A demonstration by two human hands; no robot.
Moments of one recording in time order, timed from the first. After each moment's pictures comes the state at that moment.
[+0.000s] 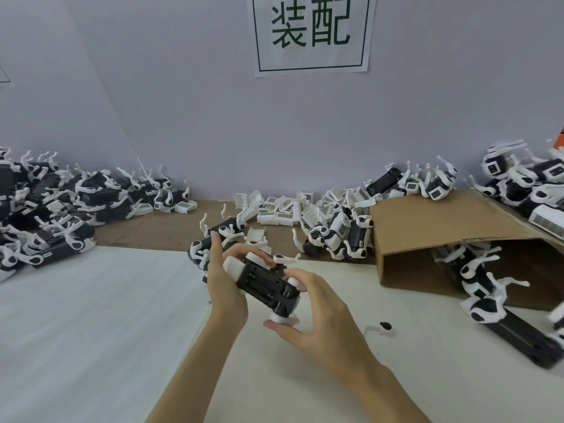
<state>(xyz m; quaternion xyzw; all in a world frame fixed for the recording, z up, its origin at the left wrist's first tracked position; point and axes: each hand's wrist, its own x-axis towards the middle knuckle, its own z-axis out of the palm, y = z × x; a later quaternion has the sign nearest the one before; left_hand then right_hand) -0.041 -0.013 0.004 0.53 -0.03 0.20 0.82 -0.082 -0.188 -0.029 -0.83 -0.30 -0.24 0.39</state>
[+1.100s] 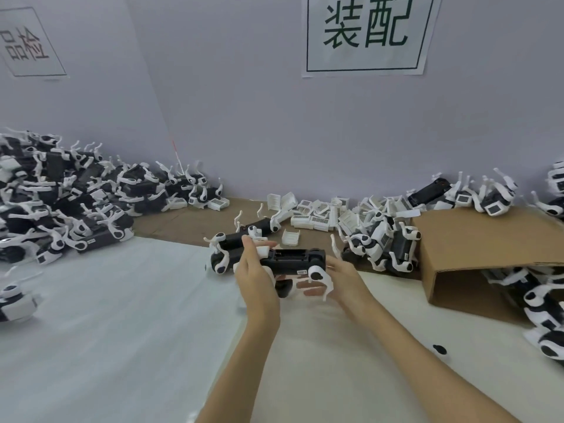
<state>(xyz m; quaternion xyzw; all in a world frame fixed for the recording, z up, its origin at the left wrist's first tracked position) -0.025 0.003 -0.004 0.49 0.15 0.29 0.81 0.025 -0.141 -0.019 -0.71 -0.09 0.09 0.70</state>
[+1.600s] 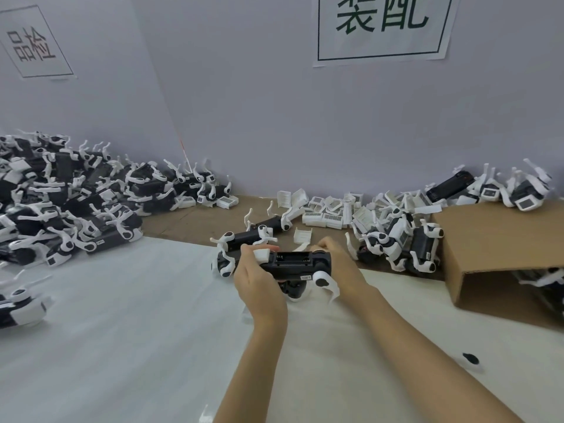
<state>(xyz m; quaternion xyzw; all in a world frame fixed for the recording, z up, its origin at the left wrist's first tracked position) -0.022 0.015 -0.003 0.47 0.18 0.36 0.78 0.081 -0.113 -0.031 -0.92 -0.22 -0.07 0.32</state>
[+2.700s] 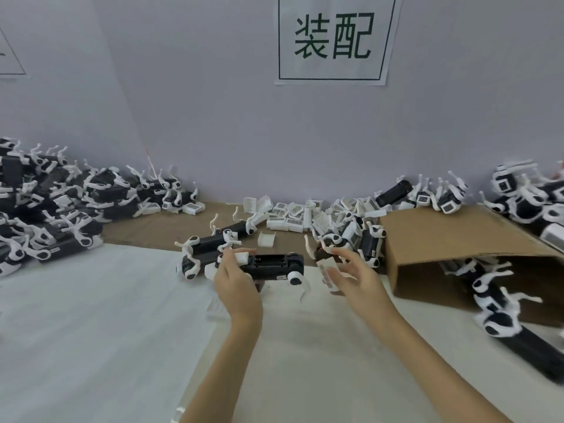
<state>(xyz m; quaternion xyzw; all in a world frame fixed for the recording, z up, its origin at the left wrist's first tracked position) -0.029 -0.008 -0.006 0.49 0.17 0.32 0.79 -0.011 -0.212 -0.016 -0.75 -0.10 -0.06 0.65</state>
